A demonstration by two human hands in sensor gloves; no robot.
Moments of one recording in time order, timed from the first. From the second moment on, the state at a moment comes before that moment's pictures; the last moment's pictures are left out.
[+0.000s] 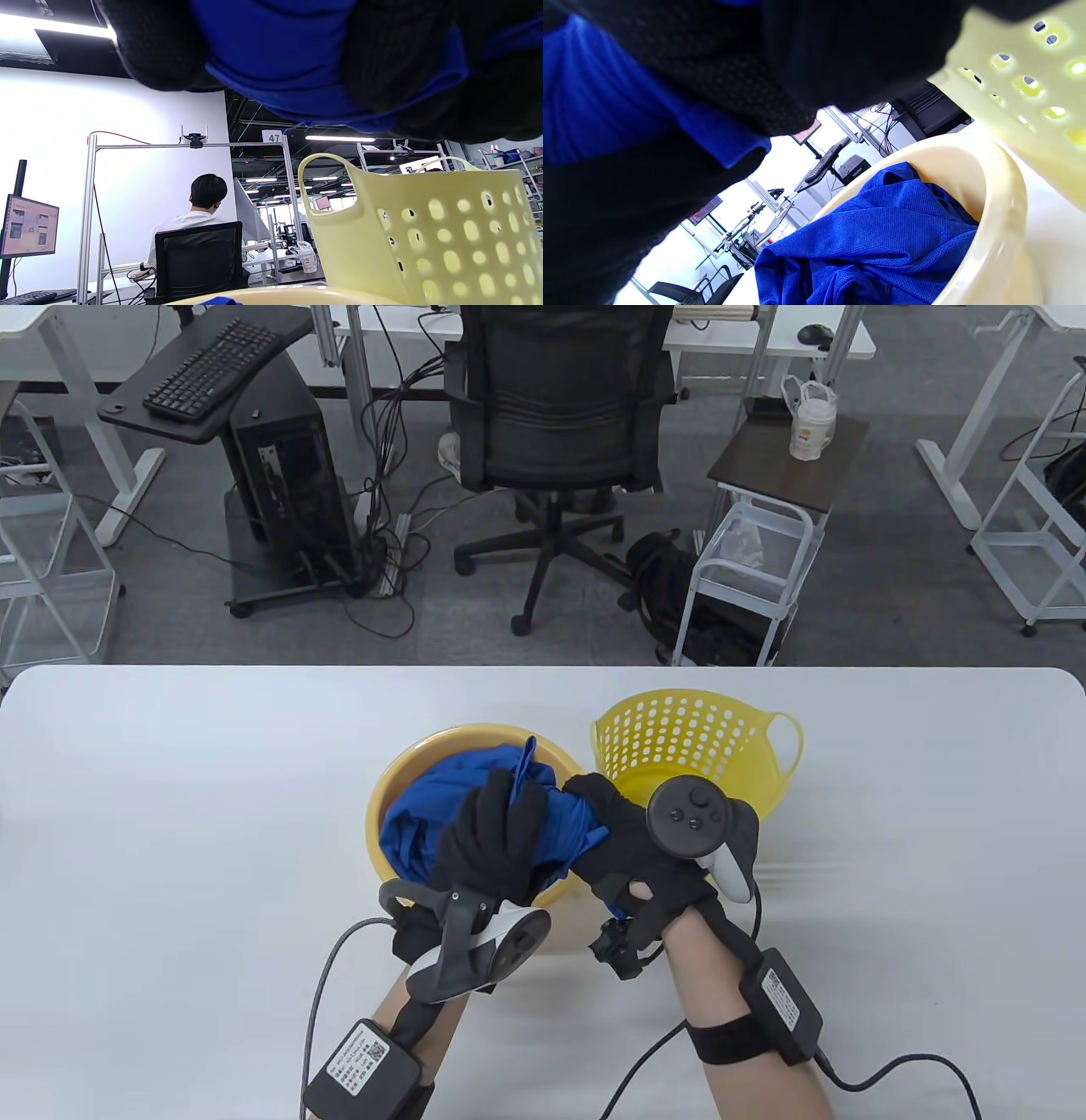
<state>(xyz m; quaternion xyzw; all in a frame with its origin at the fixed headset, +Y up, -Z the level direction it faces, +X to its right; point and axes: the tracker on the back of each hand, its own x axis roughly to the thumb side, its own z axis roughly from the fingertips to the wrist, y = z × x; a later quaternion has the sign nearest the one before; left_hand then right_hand) -0.082 -0.627 -0.294 0.30 -0.16 -0.03 0.94 0.102 -0.631 -0.370 0.17 0.00 0.89 0.42</state>
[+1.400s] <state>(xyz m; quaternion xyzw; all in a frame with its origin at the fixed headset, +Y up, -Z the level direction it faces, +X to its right) -0.124 -0.615 -0.308 0.15 -0.21 0.37 0.89 0.246 -0.649 -0.381 -0.12 -0.18 0.66 0.72</state>
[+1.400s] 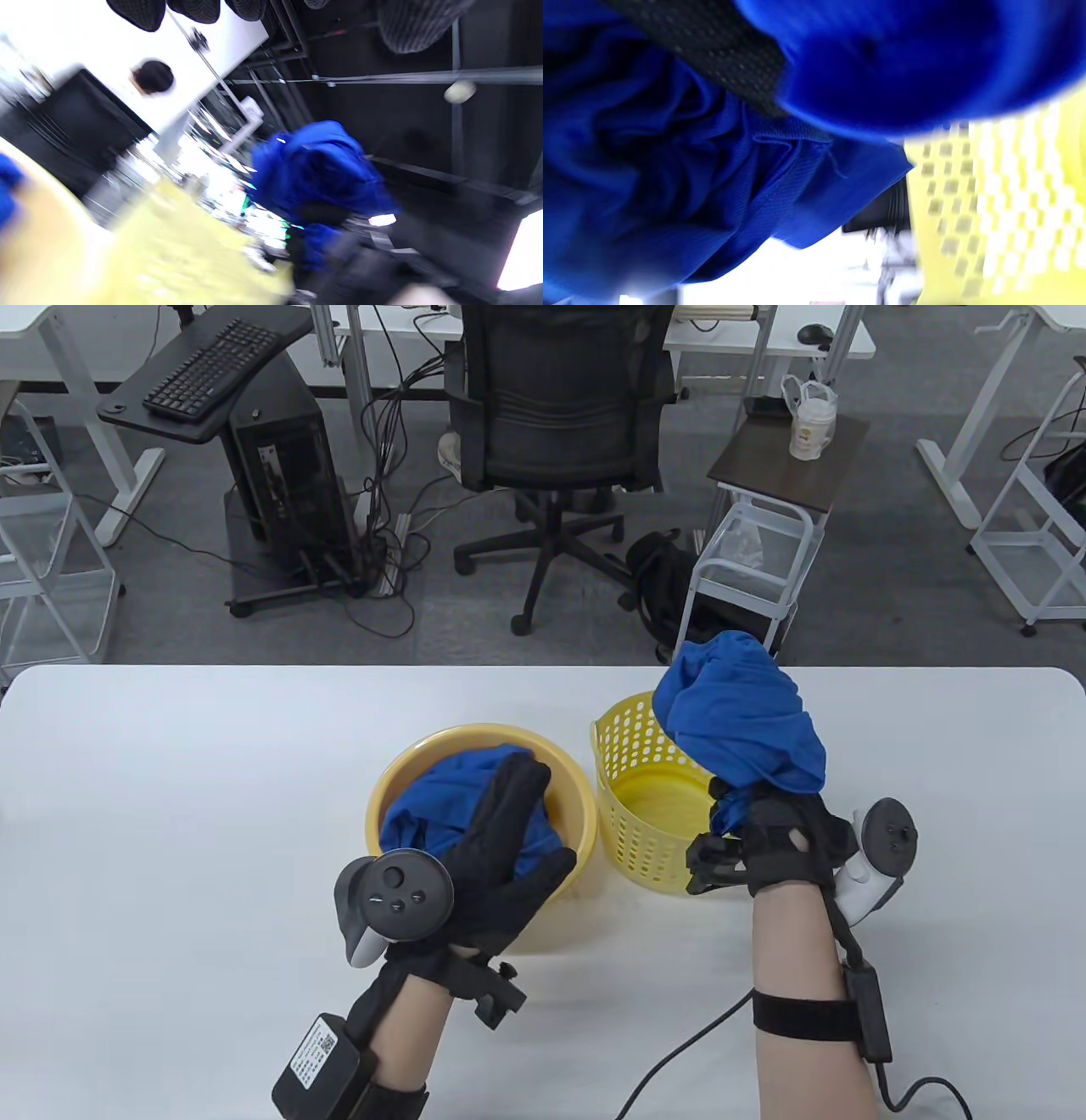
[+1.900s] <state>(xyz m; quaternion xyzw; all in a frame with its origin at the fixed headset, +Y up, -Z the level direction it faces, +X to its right) -0.166 -0.672 -0.354 0.02 0.01 0.02 1.00 0.182 -0.622 -0.374 0.04 -0.24 0.83 0.50</state>
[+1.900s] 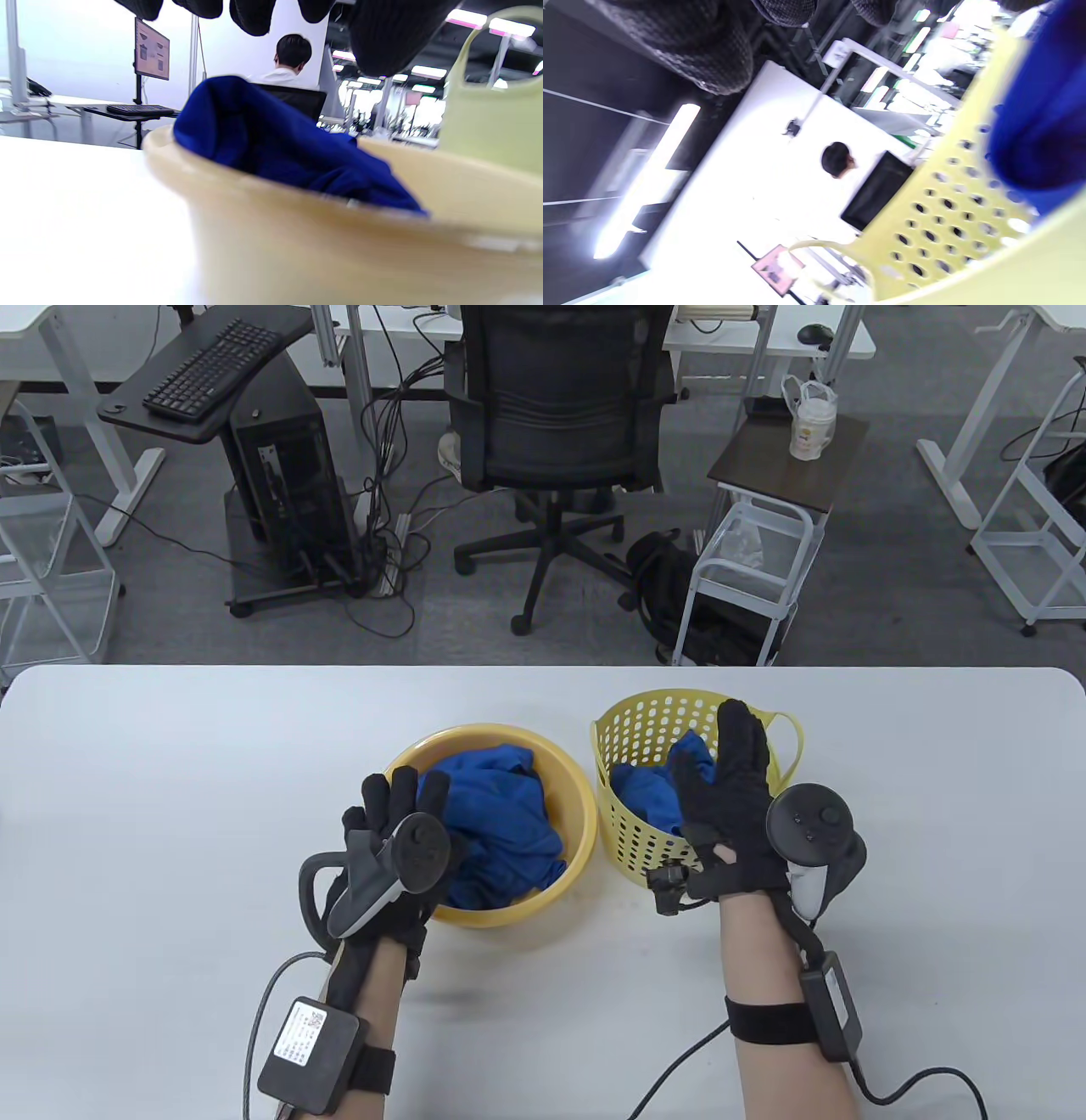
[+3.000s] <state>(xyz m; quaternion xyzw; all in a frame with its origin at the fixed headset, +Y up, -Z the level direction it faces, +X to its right) -0.185 -0.502 -0.320 0.06 -0.20 0.65 0.73 0.142 -0.597 -0.357 0.22 -0.13 0.84 0.48</state>
